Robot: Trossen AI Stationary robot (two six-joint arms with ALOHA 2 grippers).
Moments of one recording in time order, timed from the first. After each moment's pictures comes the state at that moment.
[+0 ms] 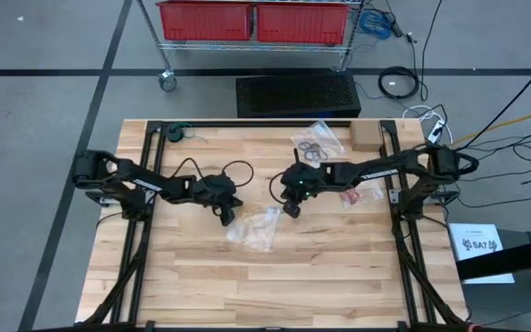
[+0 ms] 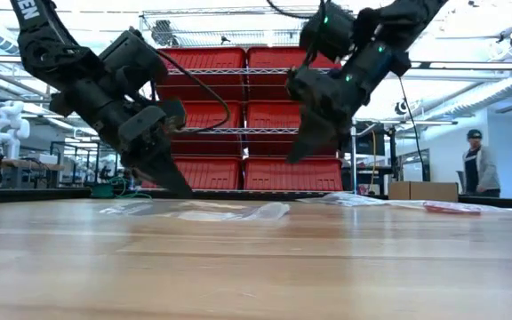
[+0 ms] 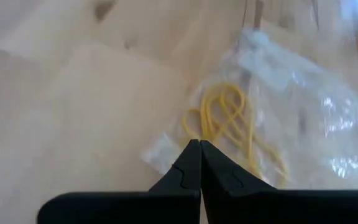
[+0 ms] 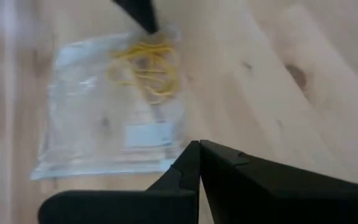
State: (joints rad) left arm 0.12 1.49 0.42 0.40 0.05 -0.30; right arm -0.09 1.65 0.94 -0.13 -0.04 0.35
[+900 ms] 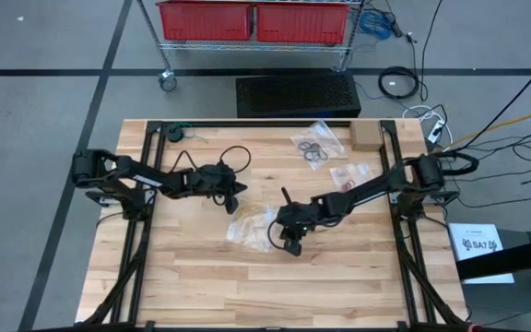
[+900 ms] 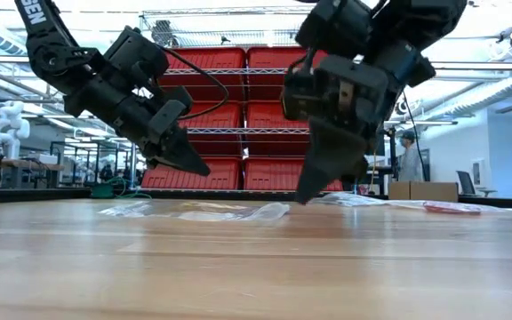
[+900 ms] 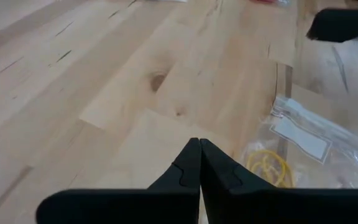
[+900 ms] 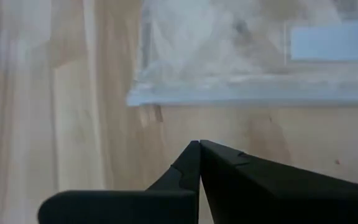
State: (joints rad) left arm 0.21 1.49 0.42 0.54 -0.02 -0.23; right arm 0.15 1.82 0.94 -0.02 -0.14 0.53
